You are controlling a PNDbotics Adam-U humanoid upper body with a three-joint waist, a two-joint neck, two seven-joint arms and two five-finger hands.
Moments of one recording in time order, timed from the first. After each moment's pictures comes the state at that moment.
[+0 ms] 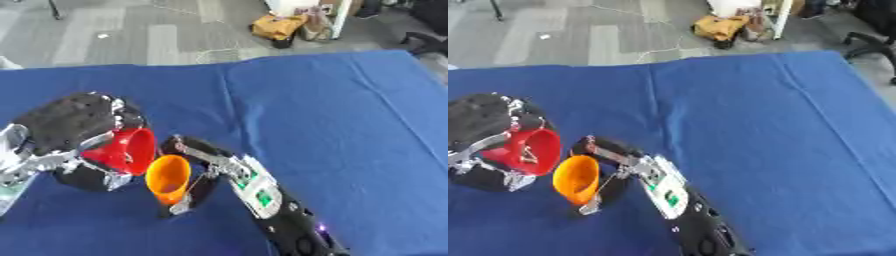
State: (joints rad) left arm -0.70 0.55 -0.47 -1.77 -0.86 -0.21 -0.43; right arm -0.68 0.06 0.25 -1.13 0.47 -0.47 0.45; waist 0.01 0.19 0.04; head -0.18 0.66
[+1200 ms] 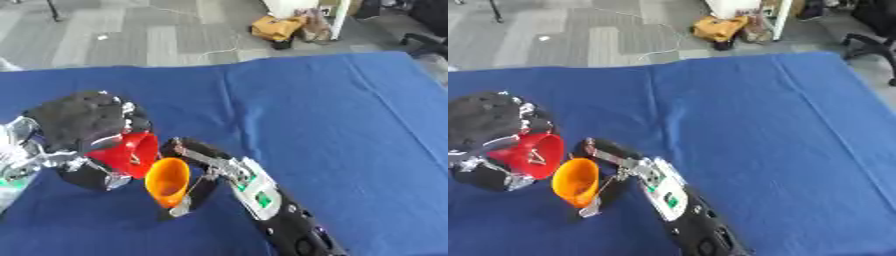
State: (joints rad) left arm -0.76 0.55 -0.50 -1.77 -0.93 -0.26 -0.51; right arm -0.68 0.06 0.25 -1.13 0.47 -0.47 0.46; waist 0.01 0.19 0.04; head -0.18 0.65
